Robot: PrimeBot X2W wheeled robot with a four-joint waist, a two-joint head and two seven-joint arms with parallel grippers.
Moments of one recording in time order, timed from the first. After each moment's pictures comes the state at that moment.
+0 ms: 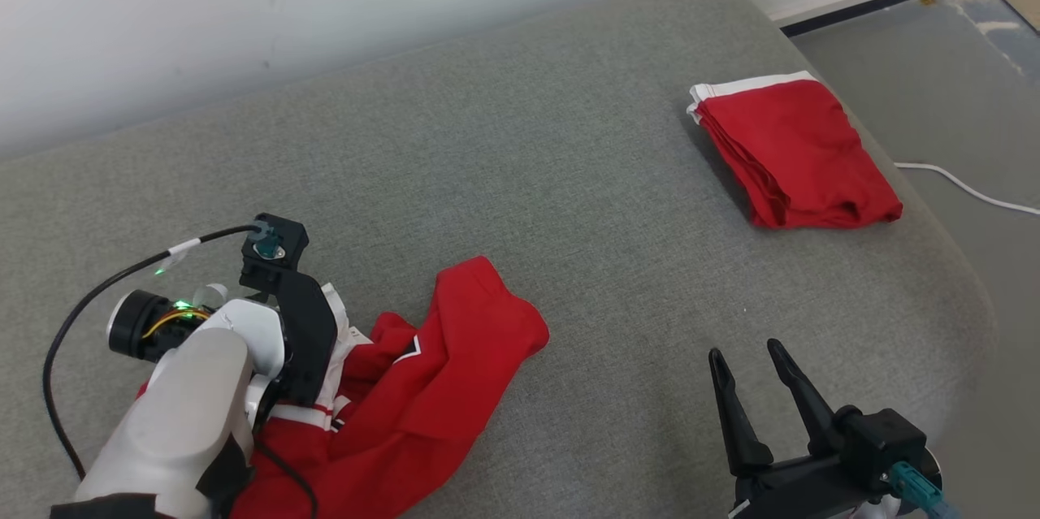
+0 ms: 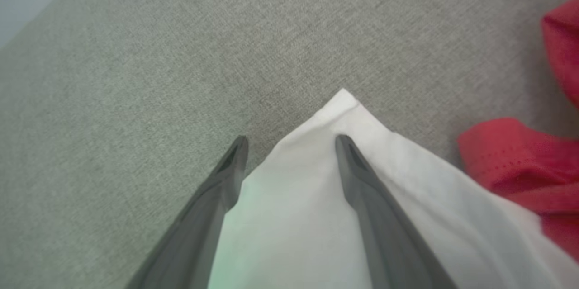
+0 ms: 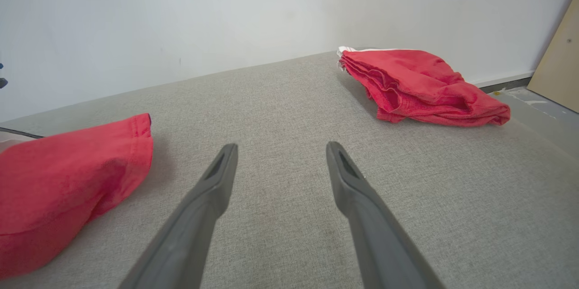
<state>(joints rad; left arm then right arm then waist) -0.78 0.25 -0.49 0.89 -0.32 -0.11 0.48 -0.07 -0.09 0.17 0.22 0.24 0.13 -0.21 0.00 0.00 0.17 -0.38</state>
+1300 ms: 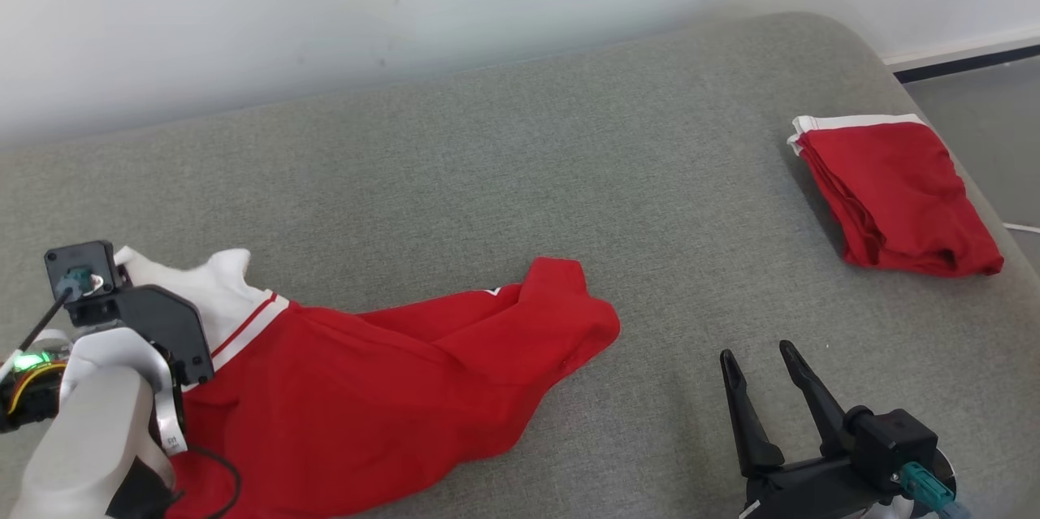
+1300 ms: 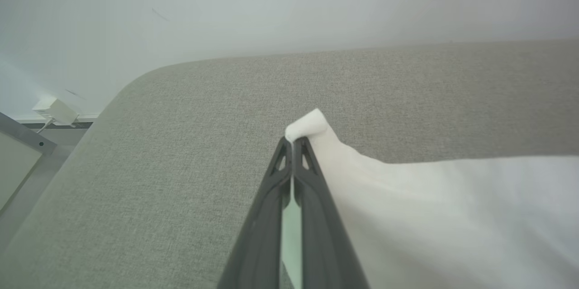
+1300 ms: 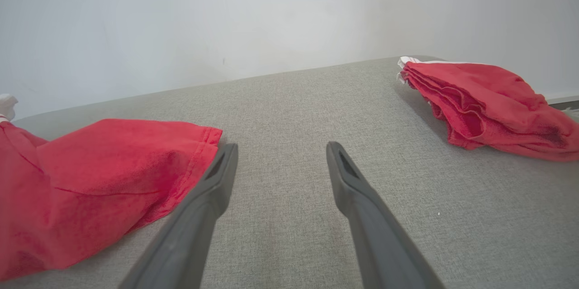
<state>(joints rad) -0.71 0.33 -0.28 0.94 -0.44 0.26 -0.01 -0.06 -0.09 0.15 0.19 0.23 0.13 -0.19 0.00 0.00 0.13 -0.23</state>
